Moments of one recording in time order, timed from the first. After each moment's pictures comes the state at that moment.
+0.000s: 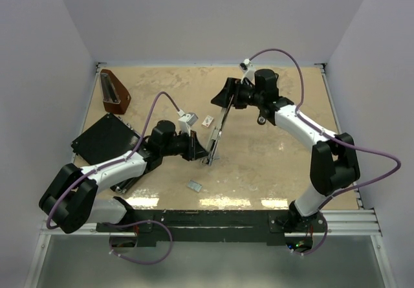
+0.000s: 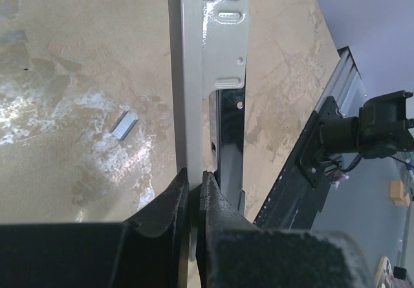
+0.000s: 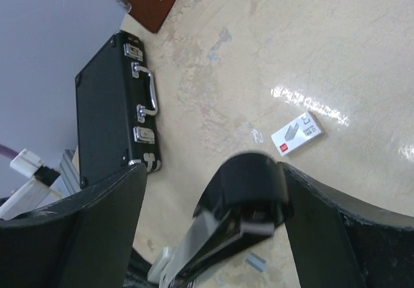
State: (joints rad) left arm -0.64 1.30 0.59 0.25 0.49 -0.54; right arm 0.38 1.65 1.21 0.01 -0.51 0.53
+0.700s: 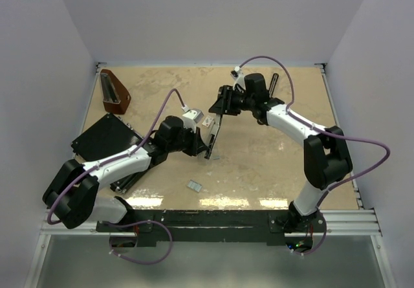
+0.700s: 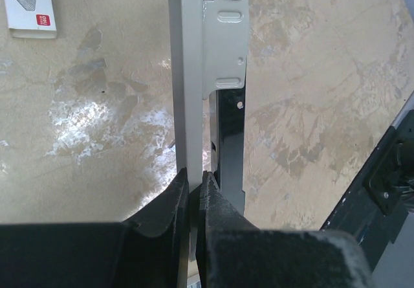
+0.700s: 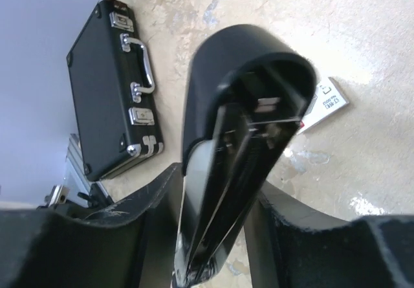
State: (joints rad) left arm -0.68 1.35 0.71 0.09 0.27 -0.39; right arm 0.43 1.71 1.23 -0.07 -0.52 0.58
